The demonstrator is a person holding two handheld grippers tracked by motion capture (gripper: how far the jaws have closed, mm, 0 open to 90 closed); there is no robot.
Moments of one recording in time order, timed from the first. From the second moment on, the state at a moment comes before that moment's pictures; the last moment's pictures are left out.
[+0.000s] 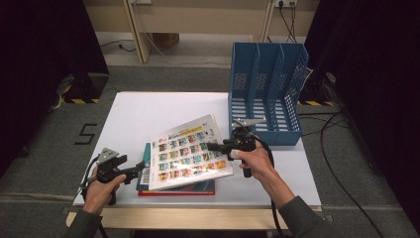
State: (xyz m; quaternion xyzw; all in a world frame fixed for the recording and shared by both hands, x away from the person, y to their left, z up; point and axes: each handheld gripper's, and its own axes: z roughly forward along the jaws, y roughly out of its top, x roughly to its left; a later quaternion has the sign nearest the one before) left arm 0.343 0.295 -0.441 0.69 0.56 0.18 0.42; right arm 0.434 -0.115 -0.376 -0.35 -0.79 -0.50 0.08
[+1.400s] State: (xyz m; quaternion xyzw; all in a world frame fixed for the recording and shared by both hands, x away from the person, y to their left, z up) left arm 0.359 0.310 -0.480 0.75 0.56 0.19 0.31; right arm 0.416 -0.150 -0.211 -0.29 -0.90 -0.29 -0.13
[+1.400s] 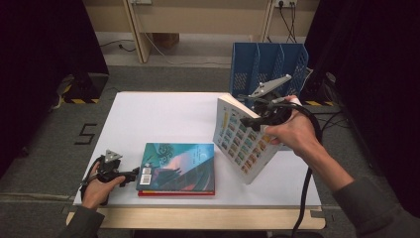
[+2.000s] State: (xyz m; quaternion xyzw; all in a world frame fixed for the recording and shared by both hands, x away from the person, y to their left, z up) left arm 0.358 0.311 -0.482 0.75 0.55 0.19 0.32; right arm 0.428 -0.151 -0.244 -0.32 -0.90 -0.27 -0.10
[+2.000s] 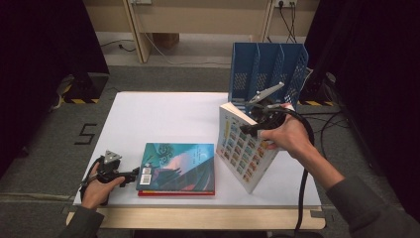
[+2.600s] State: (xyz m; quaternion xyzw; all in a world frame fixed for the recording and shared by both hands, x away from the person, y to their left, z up) left arm 0.357 0.311 -0.482 0.74 0.55 0.20 0.32; right arm 0.424 -0.143 -0.246 -0.36 -0.90 -0.22 -0.06
